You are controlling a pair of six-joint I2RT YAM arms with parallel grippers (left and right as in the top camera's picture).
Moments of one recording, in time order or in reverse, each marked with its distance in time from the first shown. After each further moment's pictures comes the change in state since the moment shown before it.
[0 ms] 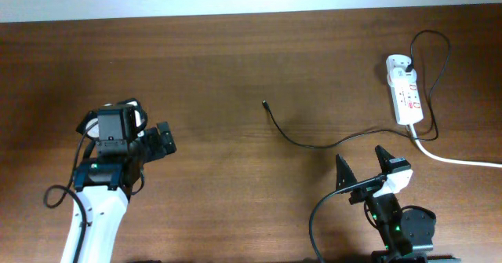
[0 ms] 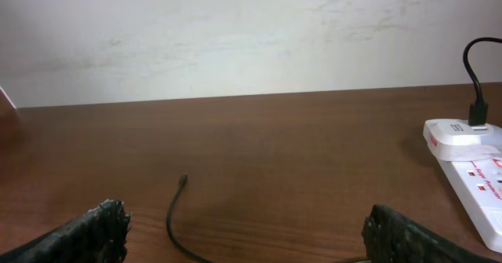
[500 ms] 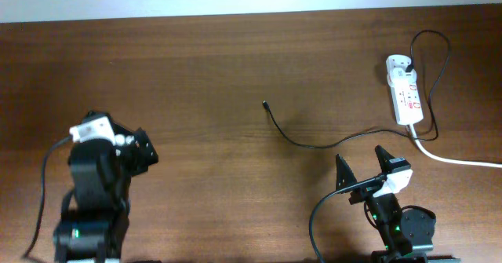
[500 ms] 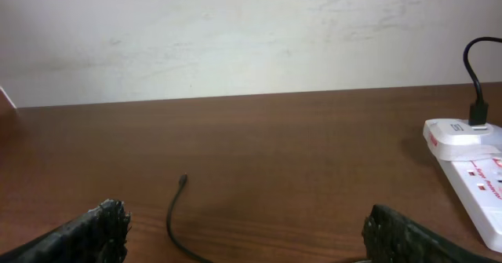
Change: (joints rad) left arm -0.001 -0.381 -0.030 -0.007 -0.150 0.052; right arm 0.000 0.001 0.000 0.000 0.000 0.000
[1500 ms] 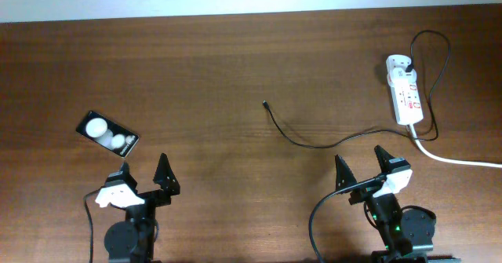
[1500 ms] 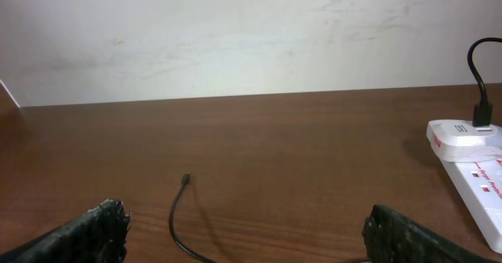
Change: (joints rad) left arm 0.000 -0.788 -0.834 0.594 0.177 -0.132; right arm 0.000 -0.001 0.000 0.001 -0.008 0.001
